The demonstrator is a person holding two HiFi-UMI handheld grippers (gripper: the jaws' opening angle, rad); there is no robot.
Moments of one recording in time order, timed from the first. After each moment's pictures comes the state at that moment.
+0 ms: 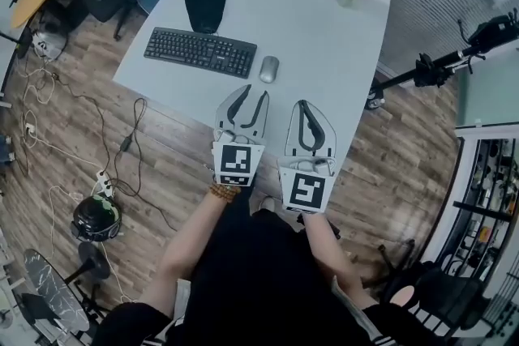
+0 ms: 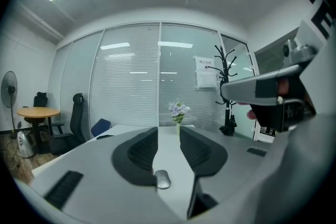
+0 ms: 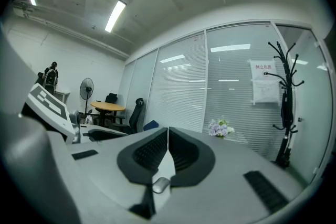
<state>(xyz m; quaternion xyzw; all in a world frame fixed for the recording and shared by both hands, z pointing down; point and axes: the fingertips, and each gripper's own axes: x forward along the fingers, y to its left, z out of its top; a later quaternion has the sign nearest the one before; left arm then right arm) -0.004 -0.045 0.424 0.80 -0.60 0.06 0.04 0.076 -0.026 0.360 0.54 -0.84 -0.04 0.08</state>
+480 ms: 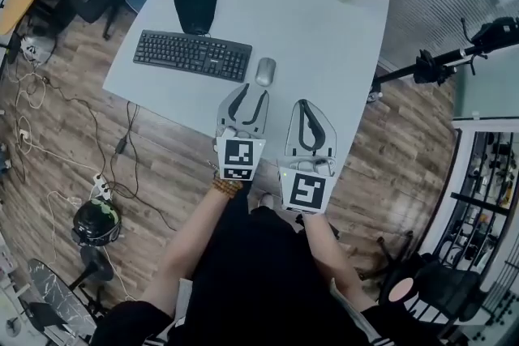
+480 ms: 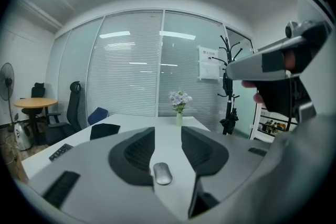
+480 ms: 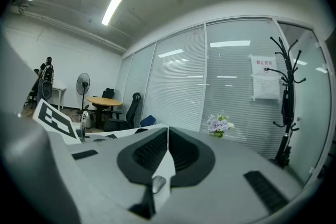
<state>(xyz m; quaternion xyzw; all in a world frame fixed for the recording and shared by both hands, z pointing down) -0.005 -0.091 0.479 0.80 -0.59 0.08 0.08 0.072 -0.066 0.382 0.55 -0.83 -0.03 0.10</state>
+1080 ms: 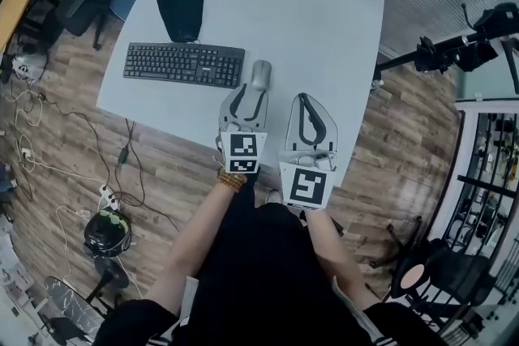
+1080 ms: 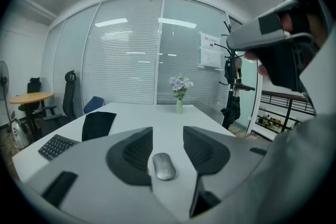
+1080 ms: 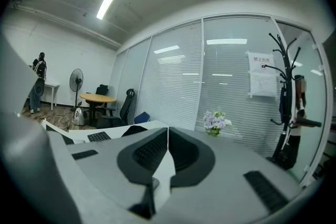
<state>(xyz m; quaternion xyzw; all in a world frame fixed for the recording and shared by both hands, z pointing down) -0.002 -0.133 0.544 0.80 -0.57 0.13 0.12 0.072 -0.109 0.401 0.58 -0.81 -0.02 0.12</state>
